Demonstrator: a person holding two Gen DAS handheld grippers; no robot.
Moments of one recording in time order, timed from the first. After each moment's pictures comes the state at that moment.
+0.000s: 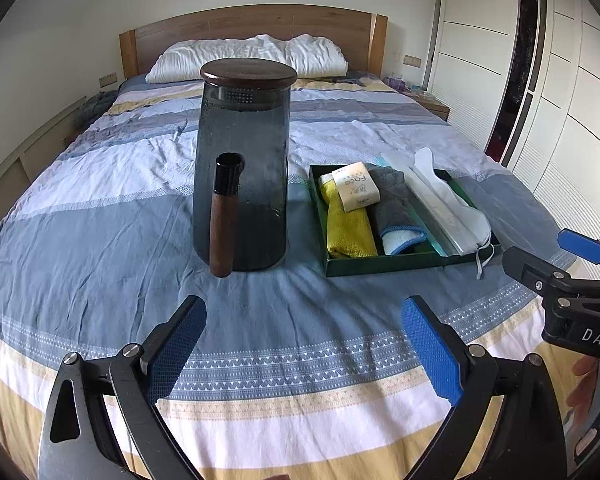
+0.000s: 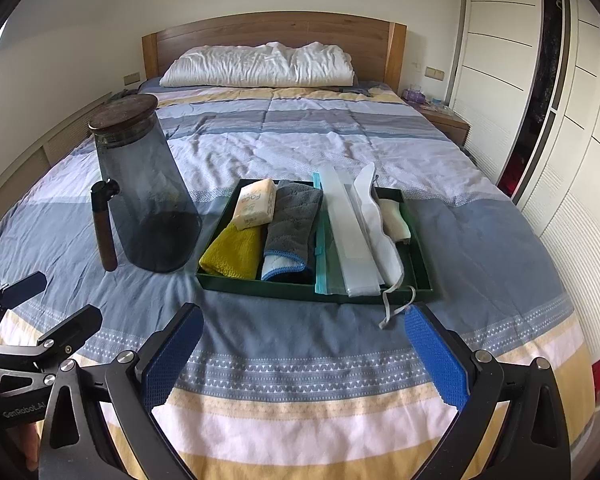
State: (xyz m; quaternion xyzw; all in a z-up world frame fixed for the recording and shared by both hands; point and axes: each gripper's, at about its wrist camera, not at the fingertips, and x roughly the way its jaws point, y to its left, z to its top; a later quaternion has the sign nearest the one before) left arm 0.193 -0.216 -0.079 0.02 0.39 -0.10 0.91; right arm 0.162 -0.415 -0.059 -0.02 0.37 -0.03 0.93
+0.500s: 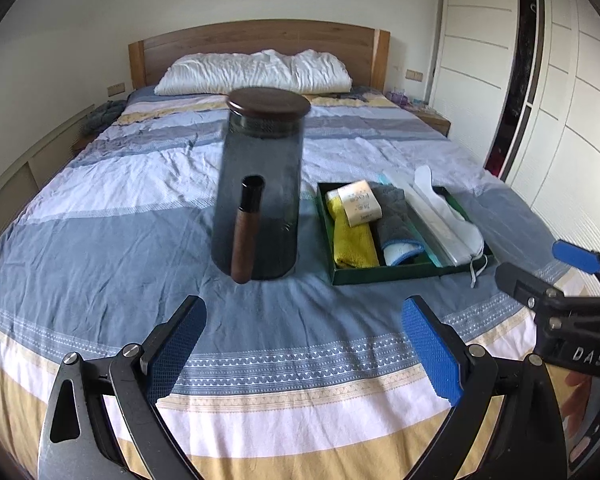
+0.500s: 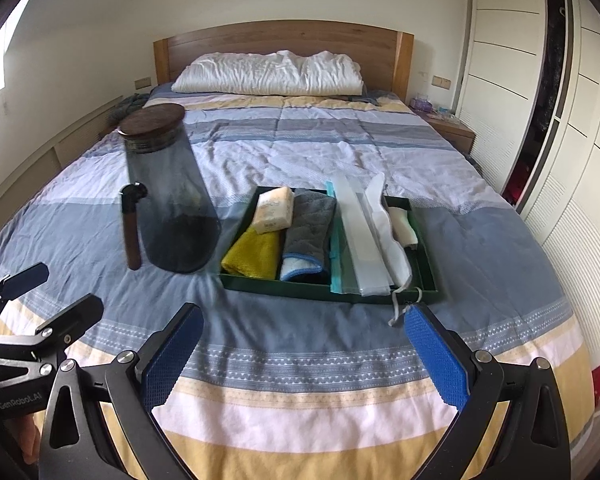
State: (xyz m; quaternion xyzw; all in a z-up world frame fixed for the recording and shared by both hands) left arm 0.173 -0.197 -0.053 0.01 0.37 -0.09 0.93; right arm 0.133 -0.393 -0.040 -0.02 0.36 -0.01 0.93
